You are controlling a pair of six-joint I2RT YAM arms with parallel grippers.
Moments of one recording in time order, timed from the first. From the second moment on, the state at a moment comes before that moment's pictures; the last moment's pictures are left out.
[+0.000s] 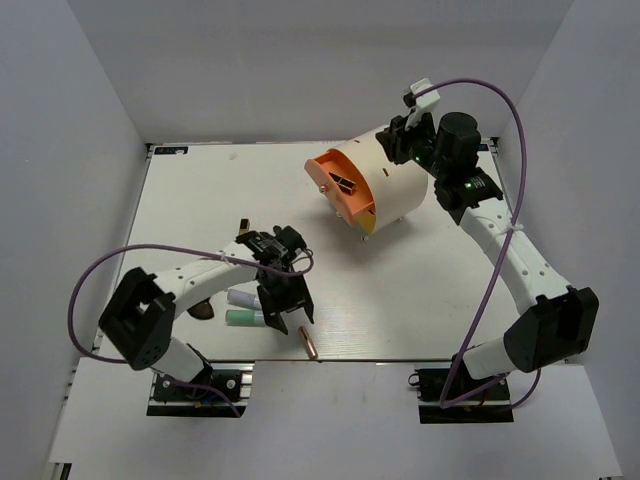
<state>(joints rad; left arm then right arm) -0.75 1.48 1.01 -0.96 0.32 -1.06 0.39 1.43 1.41 -0.04 -0.25 -0.07</state>
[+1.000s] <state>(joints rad) -0.85 1.84 1.11 -0.88 0.27 -1.02 0.23 1.31 1.20 0.02 -0.31 0.00</state>
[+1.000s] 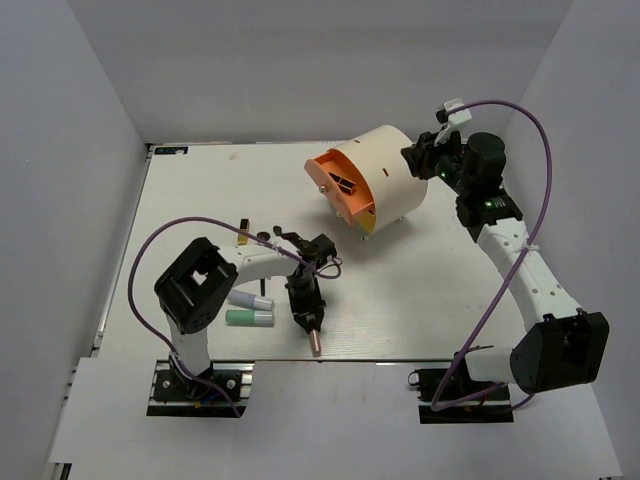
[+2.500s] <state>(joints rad) -0.59 1.88 2.03 -0.65 -0.06 -0.82 0.16 1.19 1.00 0.06 -0.33 -0.04</state>
